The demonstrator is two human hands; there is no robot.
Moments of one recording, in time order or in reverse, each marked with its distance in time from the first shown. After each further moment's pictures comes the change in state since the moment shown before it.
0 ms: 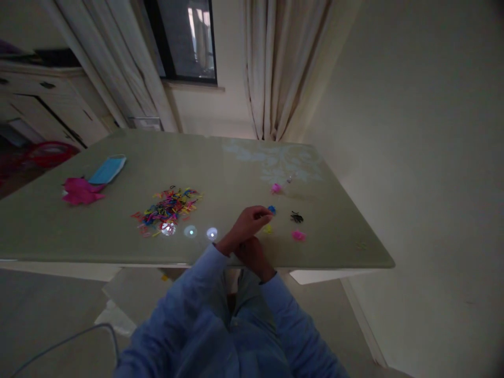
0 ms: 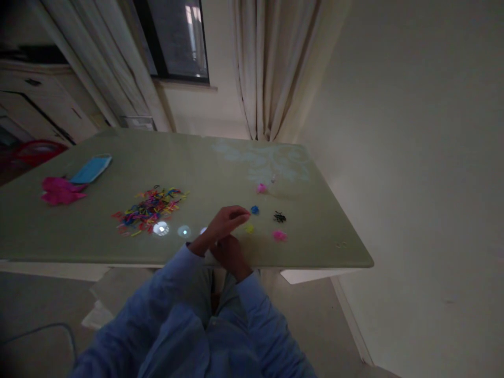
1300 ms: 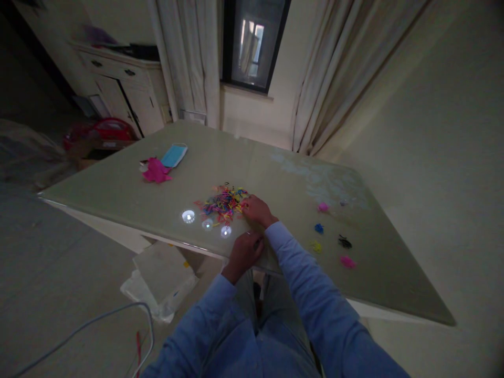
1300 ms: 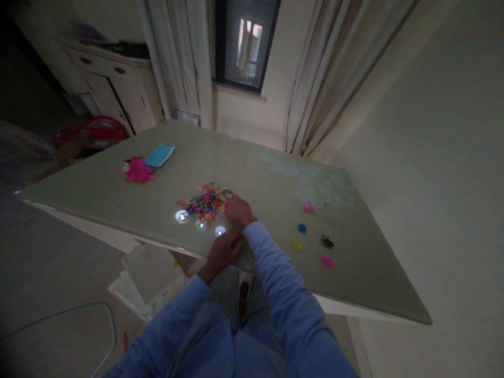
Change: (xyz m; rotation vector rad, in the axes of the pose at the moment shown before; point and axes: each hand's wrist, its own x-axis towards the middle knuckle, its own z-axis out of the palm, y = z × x) left_hand -0.129 -0.076 -0.093 0.690 0.402 0.065; right_hand 0.185 -0.082 0.066 -0.407 -0.360 -0.142
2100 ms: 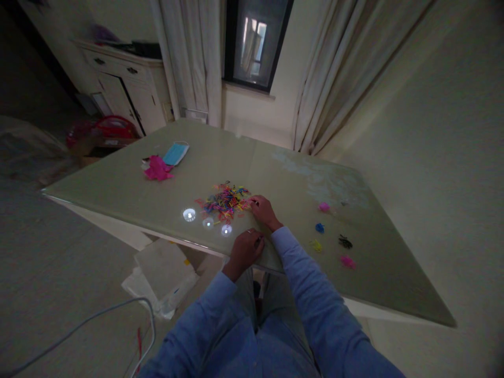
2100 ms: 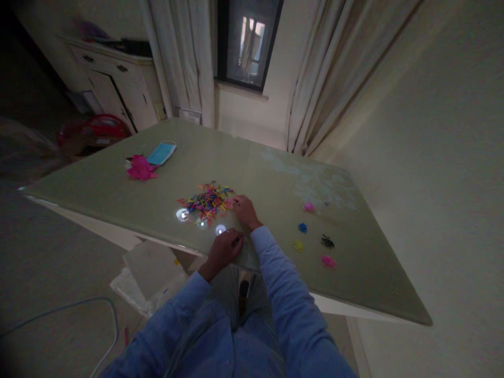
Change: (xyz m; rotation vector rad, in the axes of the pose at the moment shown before) left_hand 0.000 -0.001 0.001 -0.019 -0.016 -0.021; right_hand -0.011 0.017 0.011 0.510 0.292 0.093
